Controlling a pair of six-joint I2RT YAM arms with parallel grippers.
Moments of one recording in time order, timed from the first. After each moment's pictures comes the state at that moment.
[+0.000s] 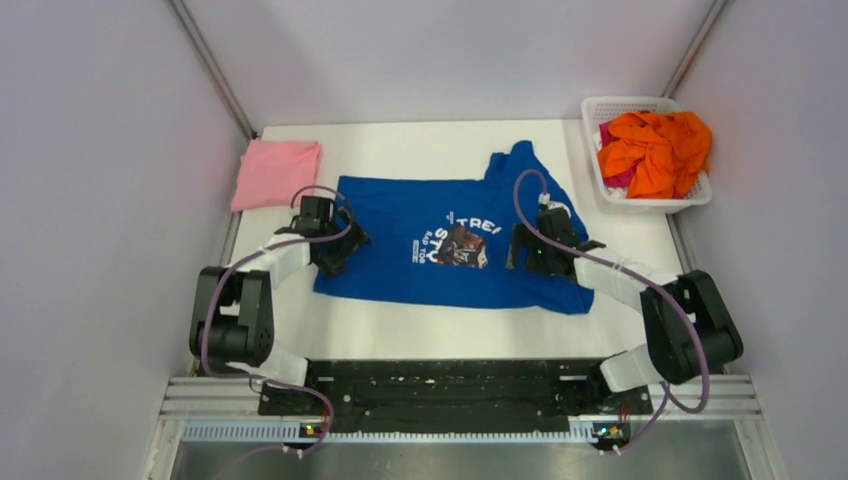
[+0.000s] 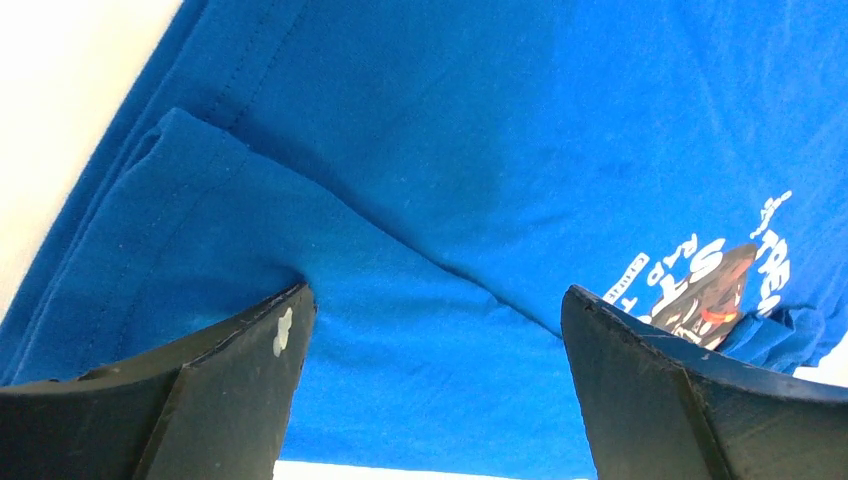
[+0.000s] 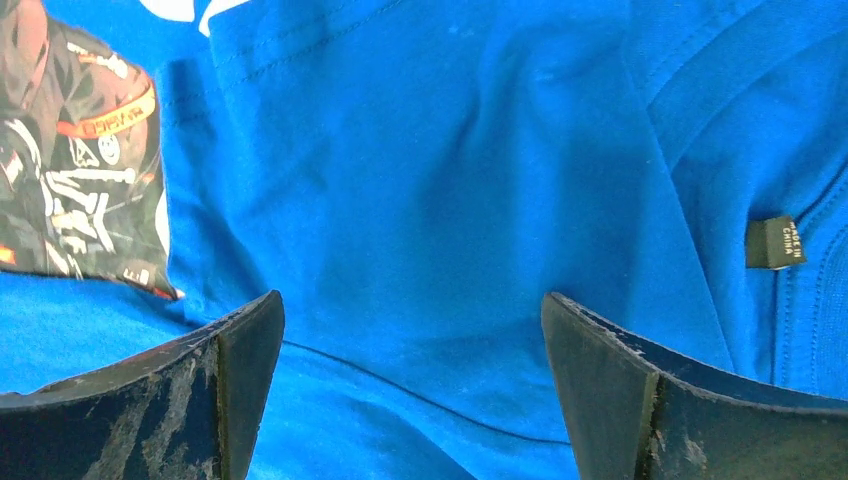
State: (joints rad) left arm -0.10 1.58 0.86 -0.29 0.11 -0.85; right arm 0.37 1.47 0.72 -0.18 0.08 0.46
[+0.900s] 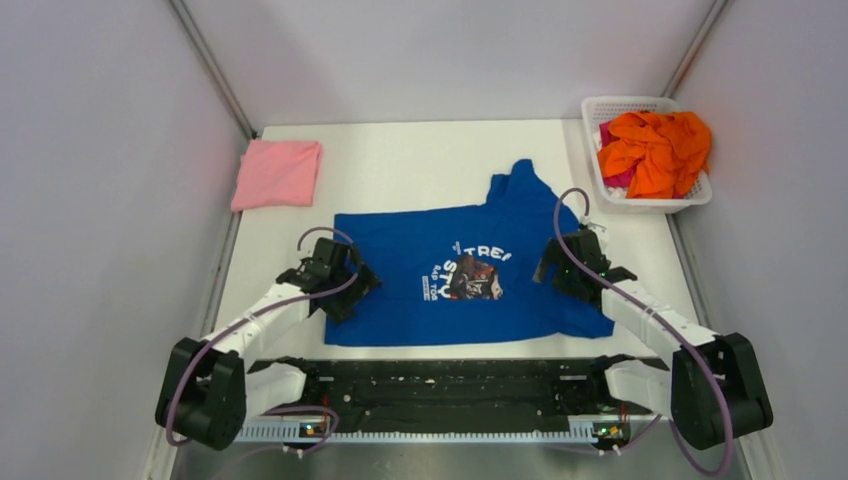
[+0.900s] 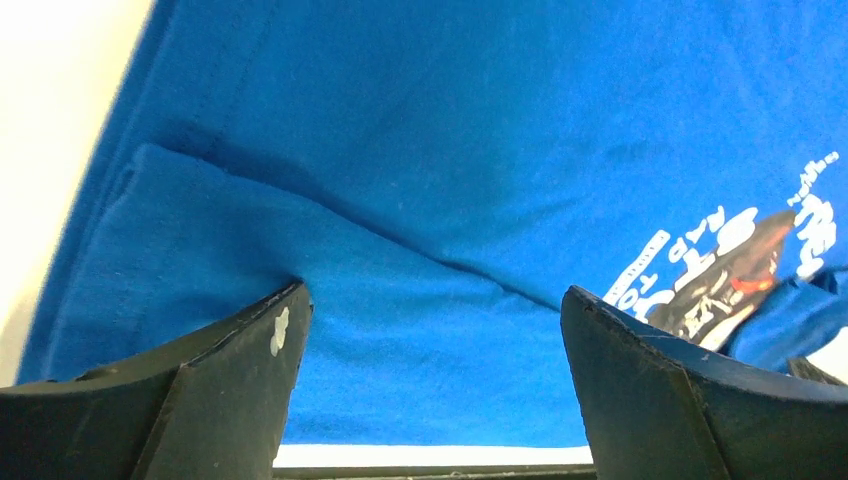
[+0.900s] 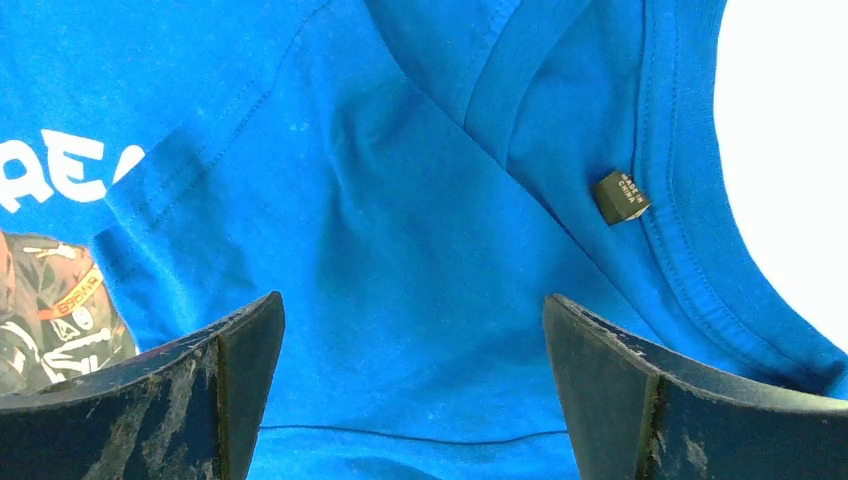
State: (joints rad) left arm -0.34 1.11 0.52 -0.44 0.03 -1.08; right arm 0.28 1.13 0.49 -0.30 0.21 0.60
